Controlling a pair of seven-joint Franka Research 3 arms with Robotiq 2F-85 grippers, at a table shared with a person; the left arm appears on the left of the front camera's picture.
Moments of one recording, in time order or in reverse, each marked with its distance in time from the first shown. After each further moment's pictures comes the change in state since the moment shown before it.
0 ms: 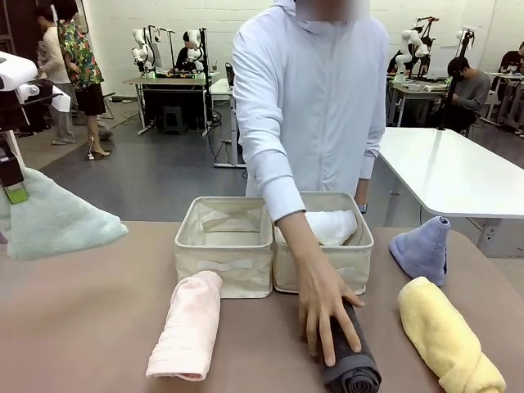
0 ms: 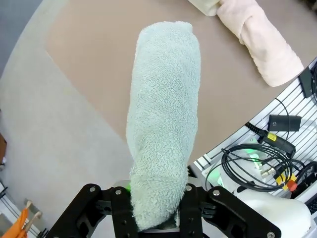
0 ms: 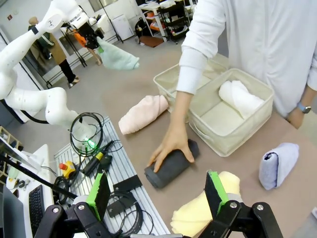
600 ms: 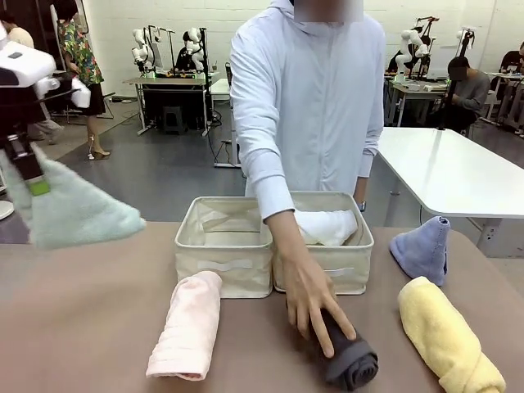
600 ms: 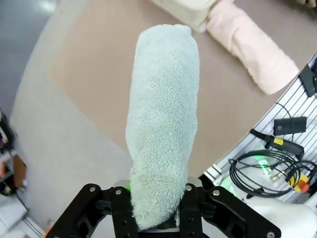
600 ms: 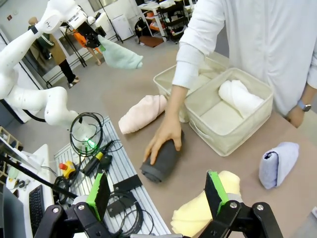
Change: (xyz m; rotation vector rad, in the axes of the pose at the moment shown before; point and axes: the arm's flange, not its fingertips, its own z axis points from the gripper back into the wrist) left arm 0.031 -0.033 0.020 0.060 -0.082 -0.146; right arm 0.000 0.000 0.000 -0.001 0.001 -0.001
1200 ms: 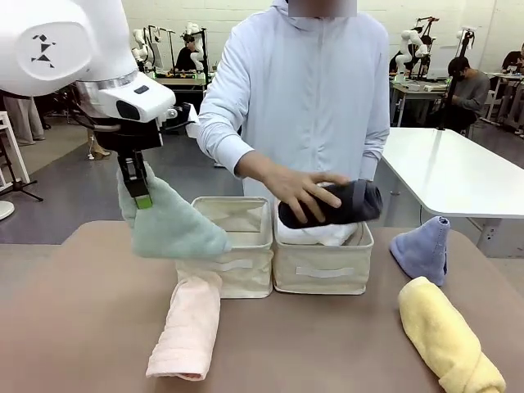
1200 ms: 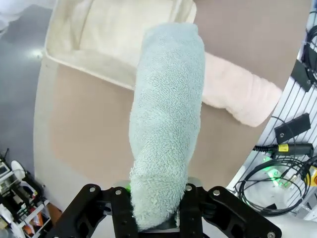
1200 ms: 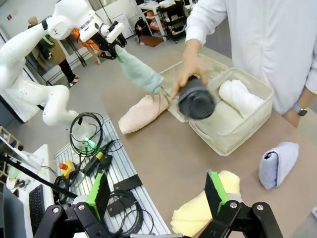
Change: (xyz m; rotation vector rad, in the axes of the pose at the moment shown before) left arm 0.107 -0.061 -0.041 -0.028 -0.022 -0.292; right arm 0.000 0.000 0.000 0.000 0.001 0.000
